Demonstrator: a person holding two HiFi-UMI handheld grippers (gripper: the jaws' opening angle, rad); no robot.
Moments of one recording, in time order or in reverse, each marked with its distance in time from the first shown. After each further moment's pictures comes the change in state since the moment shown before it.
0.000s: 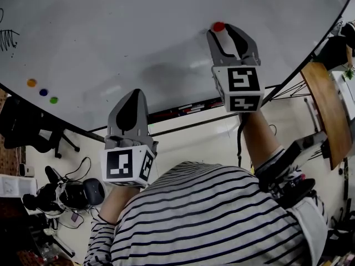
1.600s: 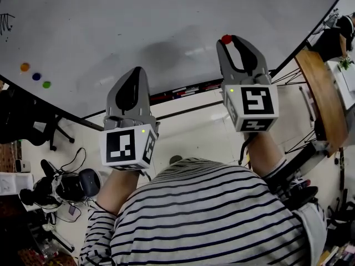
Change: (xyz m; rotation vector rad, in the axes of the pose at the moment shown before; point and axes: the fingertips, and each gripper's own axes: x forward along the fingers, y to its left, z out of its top) left arm -0.001 -0.014 0.001 0.015 -0.025 -0.019; right arm -0.082 0.019 -0.022 0.056 0.059 0.006
